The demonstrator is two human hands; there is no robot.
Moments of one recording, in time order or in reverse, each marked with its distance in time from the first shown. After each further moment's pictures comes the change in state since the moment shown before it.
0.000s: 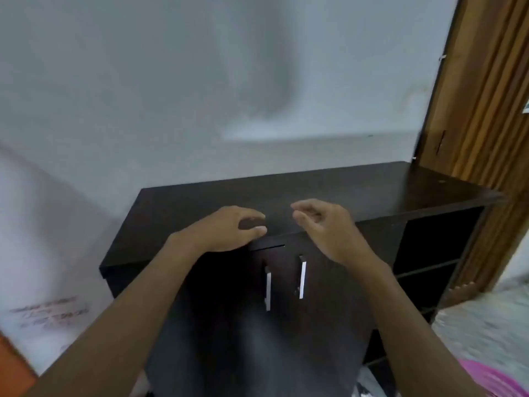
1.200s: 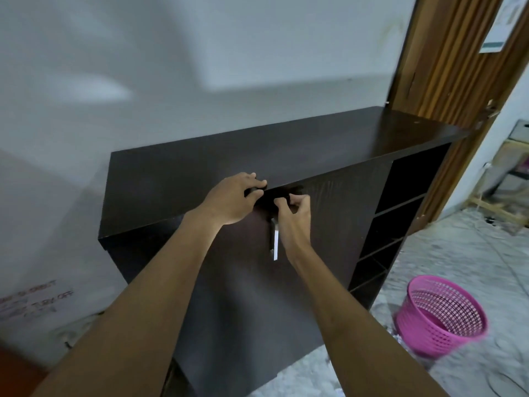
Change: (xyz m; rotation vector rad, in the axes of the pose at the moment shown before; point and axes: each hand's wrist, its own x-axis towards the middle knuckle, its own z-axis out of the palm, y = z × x) left_hand -0.005 -0.022 0.036 -0.025 0.019 0.061; right_hand -0.030 0.000 0.145 0.579 0.543 0.655
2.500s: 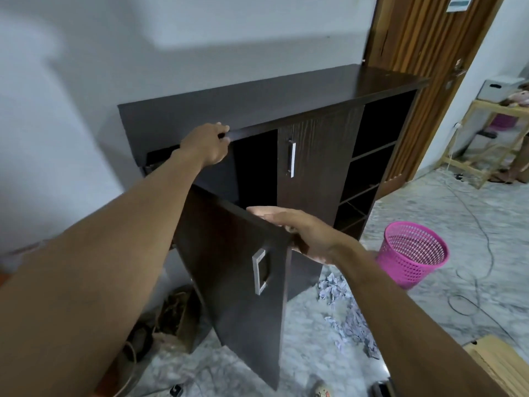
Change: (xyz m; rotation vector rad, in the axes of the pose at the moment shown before) left_hand -0.077 -0.016 -0.026 0.088 0.018 -0.155; right_hand -0.198 -0.027 -0.105 -0.099 -0.920 0.242
